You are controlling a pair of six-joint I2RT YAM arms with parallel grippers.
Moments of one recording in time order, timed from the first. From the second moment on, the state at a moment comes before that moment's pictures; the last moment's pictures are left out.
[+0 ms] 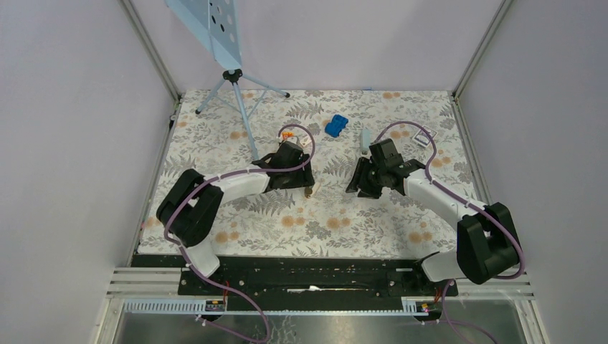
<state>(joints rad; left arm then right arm) -0.65 1.71 0.99 -0.14 -0.04 -0.69 0.44 1.40 0.88 -0.49 -0.19 0.74</state>
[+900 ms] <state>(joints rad) -0.65 1.82 1.08 -0.16 -0.03 -0.69 0.44 1.40 0.88 -0.49 -0.19 0.74</state>
